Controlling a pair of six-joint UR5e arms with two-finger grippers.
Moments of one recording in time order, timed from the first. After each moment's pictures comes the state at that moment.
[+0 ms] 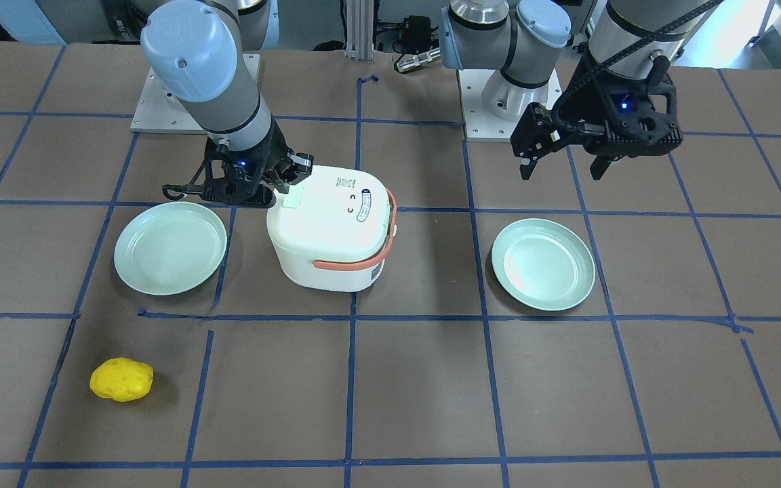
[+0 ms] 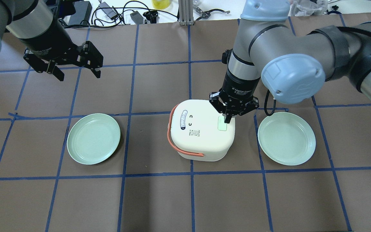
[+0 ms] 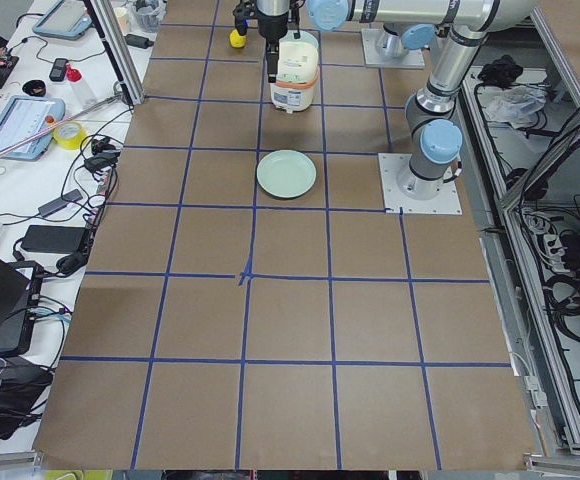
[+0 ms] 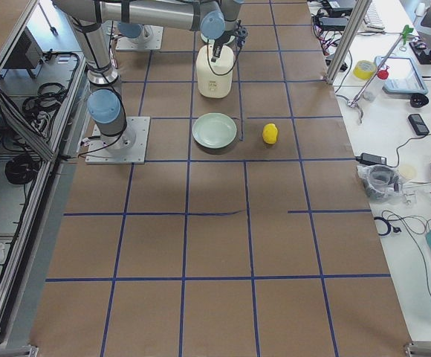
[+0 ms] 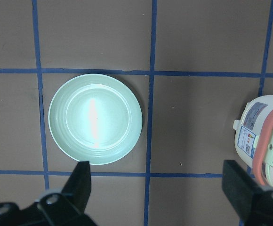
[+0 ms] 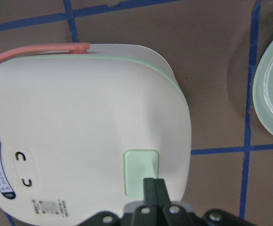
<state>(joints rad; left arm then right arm) -1.53 -1.54 -1.57 -1.56 1.56 0.00 1.77 -1.47 1.73 -1.62 -1.41 0.30</state>
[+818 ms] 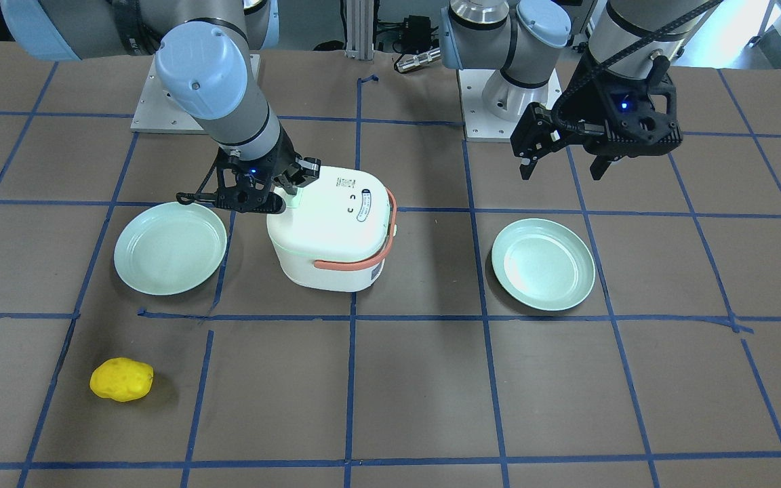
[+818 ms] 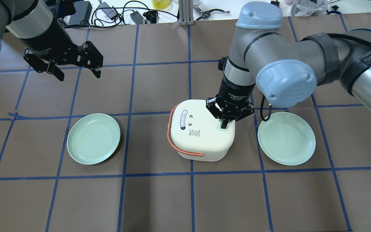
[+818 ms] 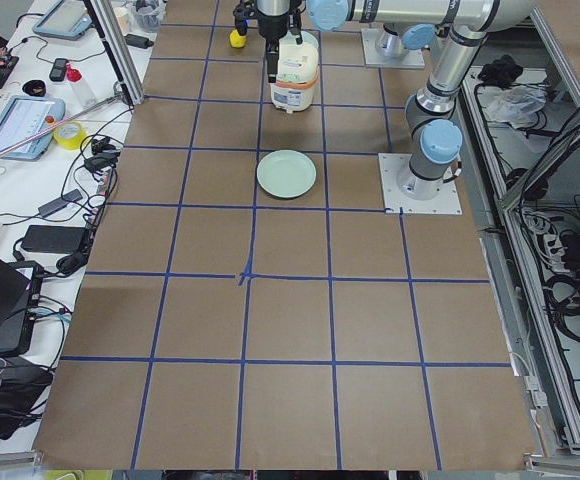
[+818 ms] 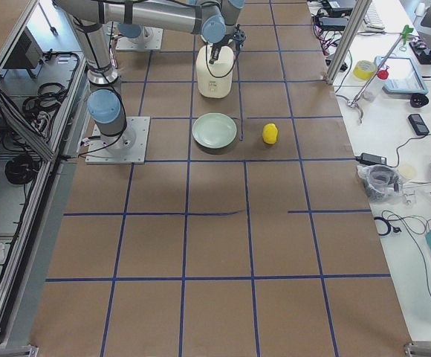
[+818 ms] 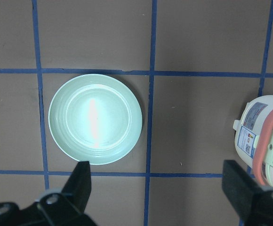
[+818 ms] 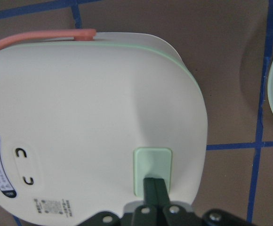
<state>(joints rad) -1.53 -1.54 -1.57 -1.56 1.56 0.00 1.78 -1.46 1.74 -1.63 -1.38 0.30</state>
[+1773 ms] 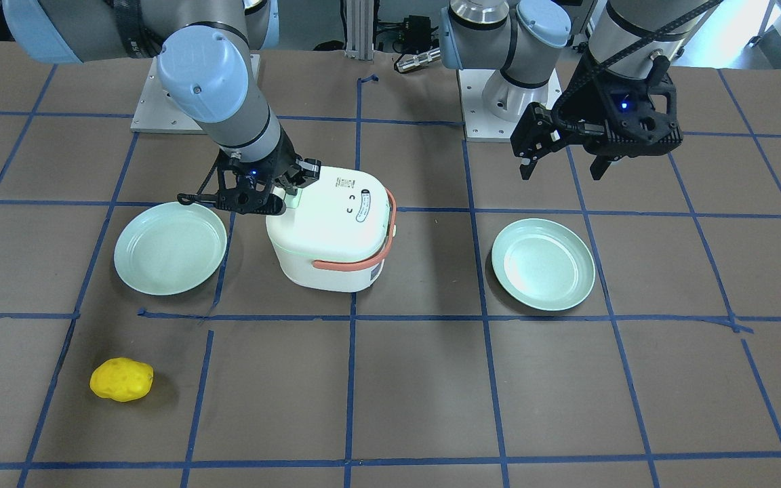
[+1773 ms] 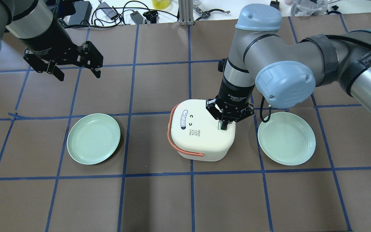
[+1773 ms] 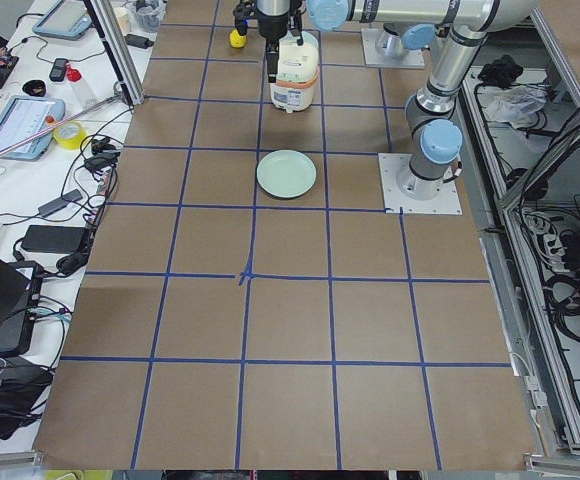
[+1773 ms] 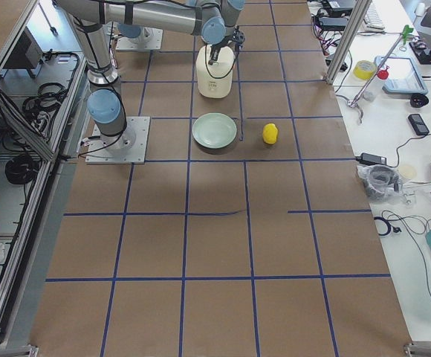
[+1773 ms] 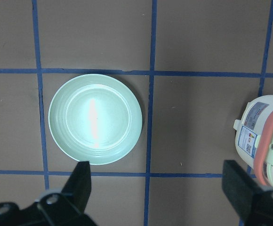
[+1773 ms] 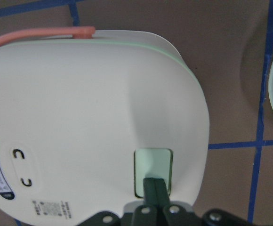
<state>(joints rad) -1.53 -1.54 -1.57 -1.56 1.56 0.00 1.78 -1.46 1.74 -1.63 -1.38 0.32</state>
